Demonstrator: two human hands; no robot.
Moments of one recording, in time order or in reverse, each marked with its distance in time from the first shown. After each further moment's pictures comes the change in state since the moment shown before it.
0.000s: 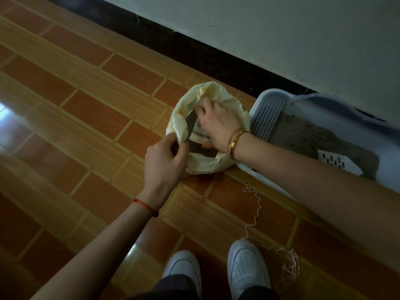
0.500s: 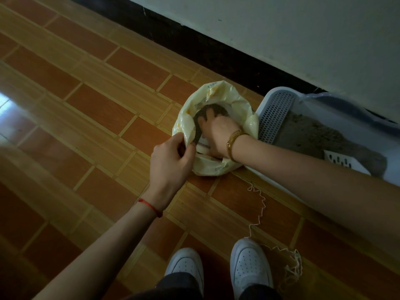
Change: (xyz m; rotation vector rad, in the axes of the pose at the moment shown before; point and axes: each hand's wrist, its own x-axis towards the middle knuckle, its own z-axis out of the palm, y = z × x) left_hand -0.004 -0.002 -0.002 0.006 -0.022 0.014; right_hand 0.004 -0.015 0.013 -0.046 -0.218 -0.046
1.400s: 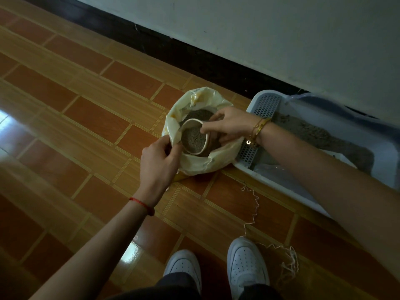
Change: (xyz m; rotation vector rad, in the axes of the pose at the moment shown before) left_hand 0.000 0.011 -0.007 -0.028 -0.002 -0.110; right_hand -0.036 0.056 -0.022 1.344 -0.187 0.231
